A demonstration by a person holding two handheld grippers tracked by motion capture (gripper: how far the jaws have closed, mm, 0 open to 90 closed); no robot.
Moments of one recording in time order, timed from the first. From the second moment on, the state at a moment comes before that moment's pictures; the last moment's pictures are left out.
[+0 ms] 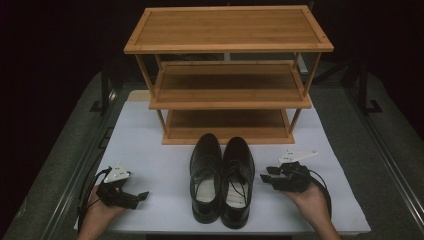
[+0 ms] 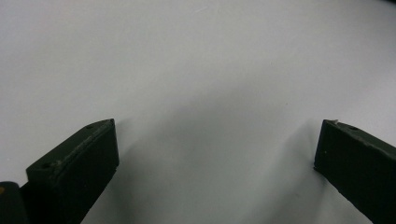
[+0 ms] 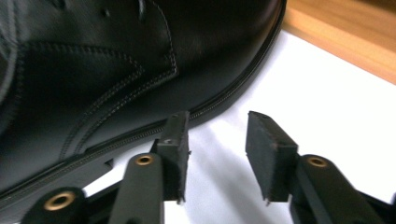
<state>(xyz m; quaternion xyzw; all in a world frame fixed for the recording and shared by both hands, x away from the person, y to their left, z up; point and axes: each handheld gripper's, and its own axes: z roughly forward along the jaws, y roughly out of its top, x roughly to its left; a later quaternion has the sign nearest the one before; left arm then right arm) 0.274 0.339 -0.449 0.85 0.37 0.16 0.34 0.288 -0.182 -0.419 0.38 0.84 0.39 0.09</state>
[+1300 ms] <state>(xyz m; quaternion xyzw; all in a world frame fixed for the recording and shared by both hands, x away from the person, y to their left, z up) 0.300 0.209 -0.348 0.86 0.24 0.10 0.44 0.281 -0.144 -0.364 0.33 0.83 0.44 0.08</state>
